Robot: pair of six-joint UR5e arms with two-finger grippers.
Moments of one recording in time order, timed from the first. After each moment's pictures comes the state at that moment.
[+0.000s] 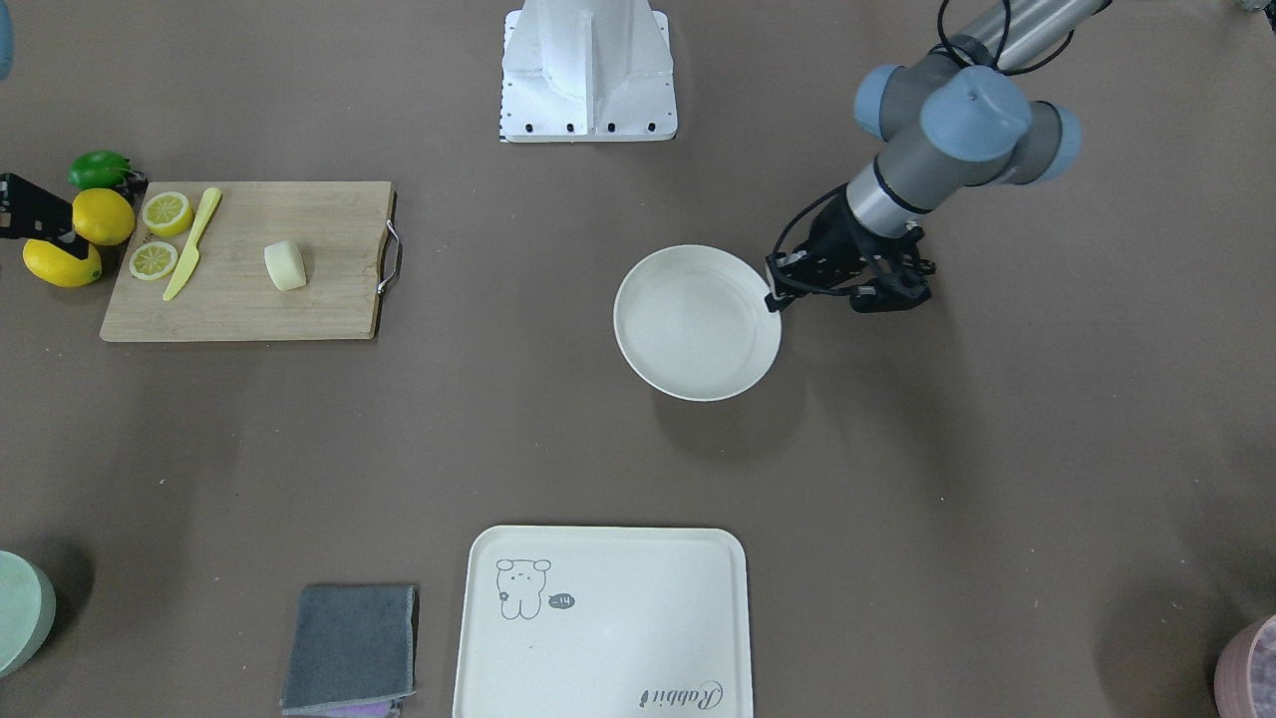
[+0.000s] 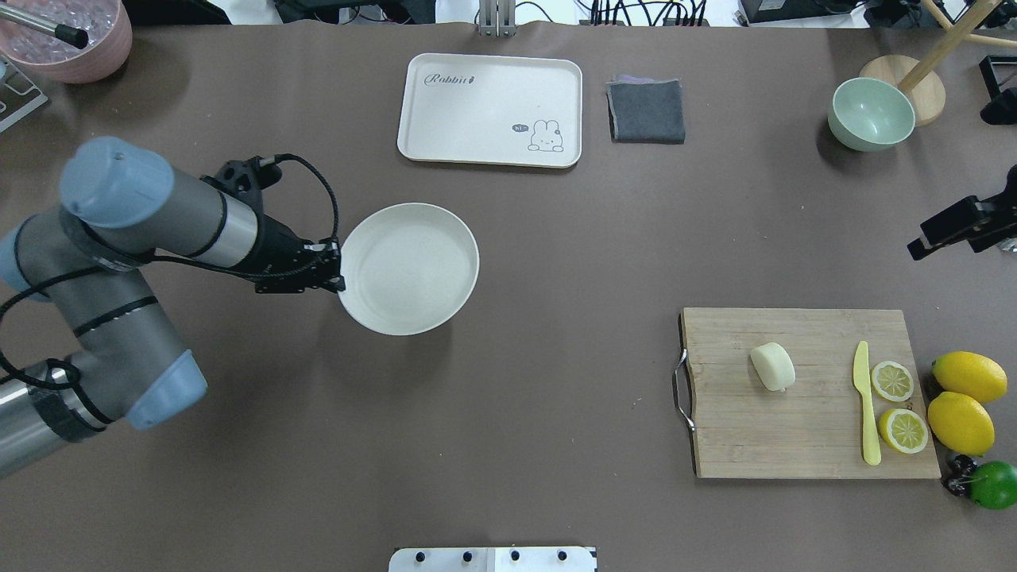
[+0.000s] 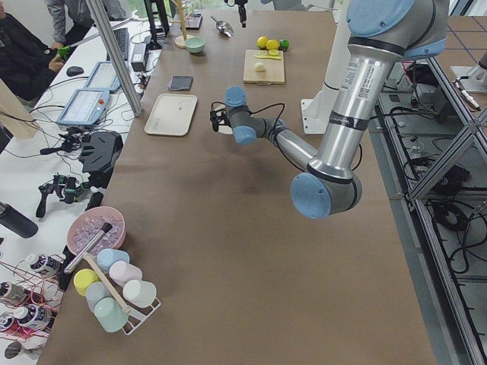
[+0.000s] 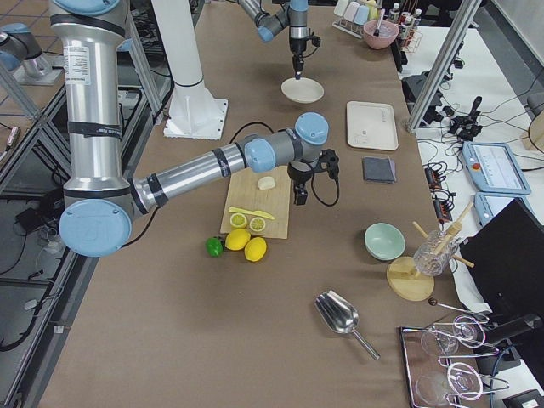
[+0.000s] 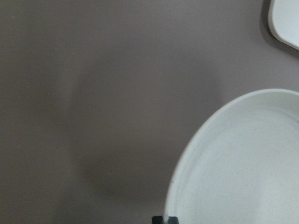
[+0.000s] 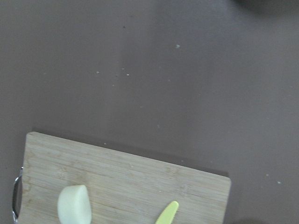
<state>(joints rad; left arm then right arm) -0.66 -1.95 -1.71 -2.14 -2.09 -1.51 1.15 -1.54 1.97 -1.61 2.42 0.39</state>
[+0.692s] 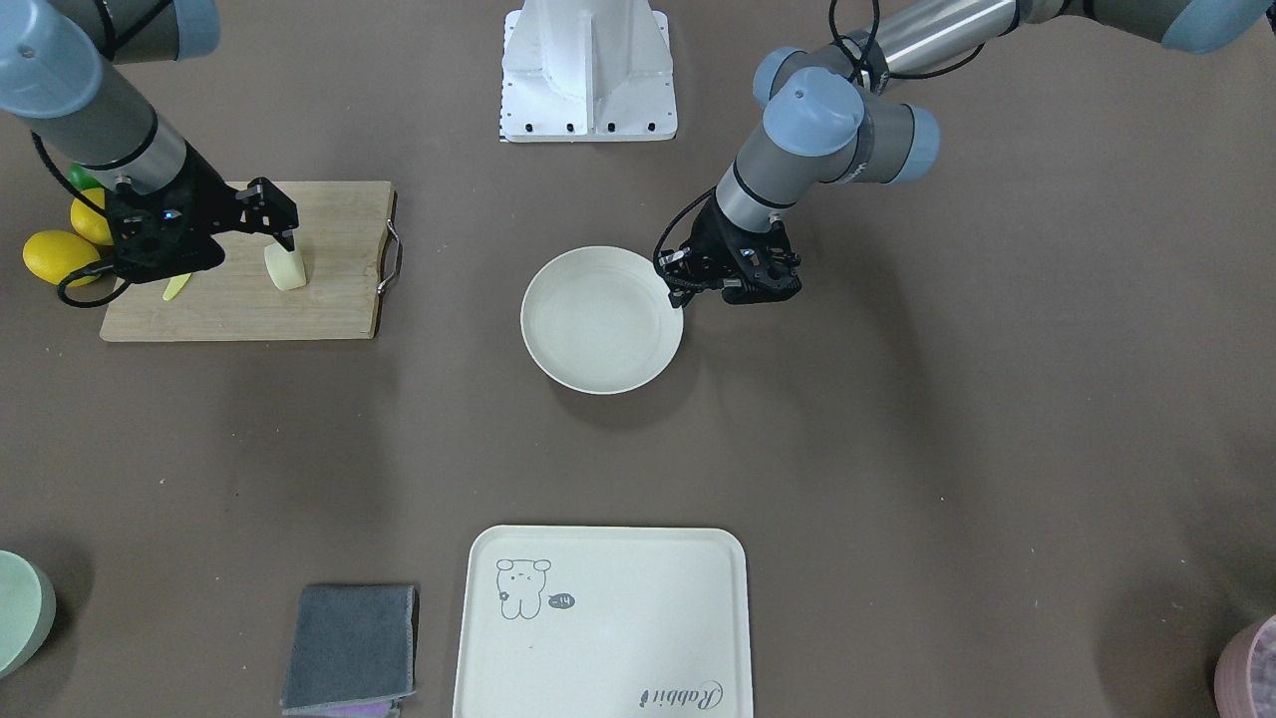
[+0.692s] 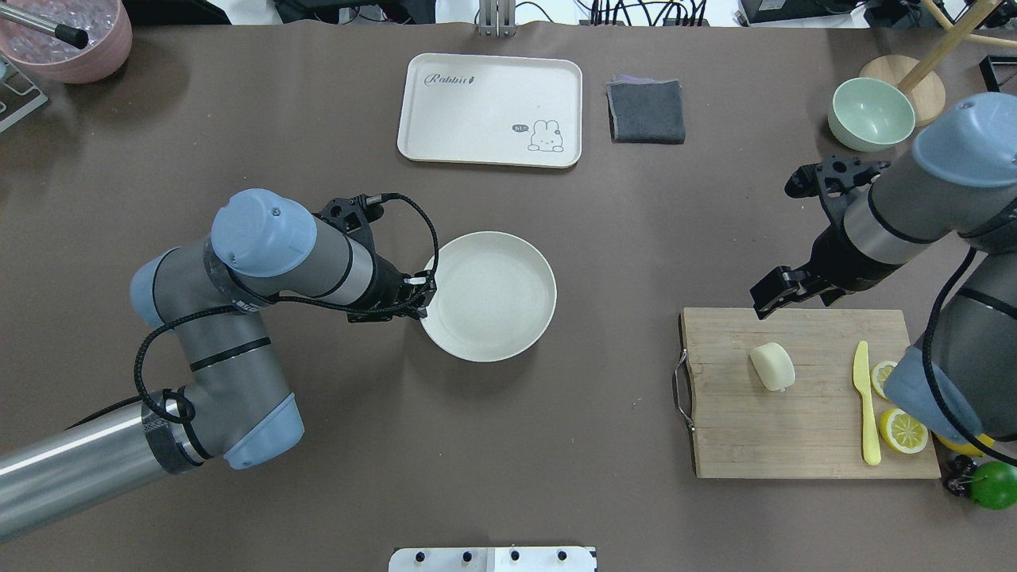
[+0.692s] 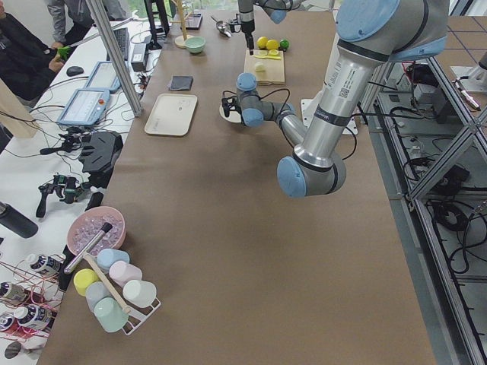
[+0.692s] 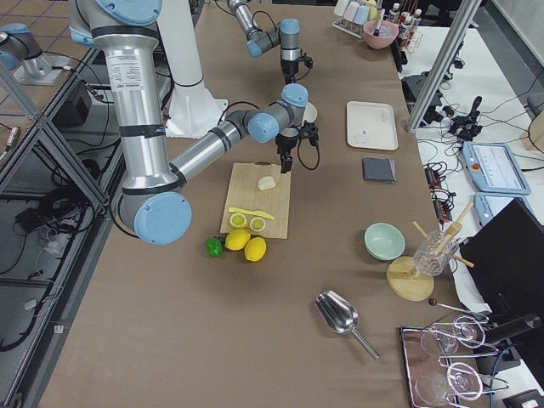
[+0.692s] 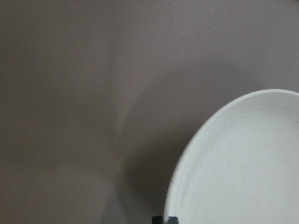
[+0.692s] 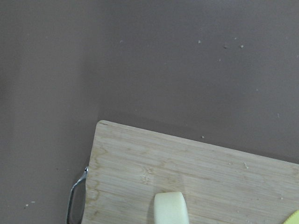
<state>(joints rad) -0.54 -2.10 -1.62 -2.07 -1.96 -1.56 0.79 -1.43 2.02 -1.61 2.18 0.70</state>
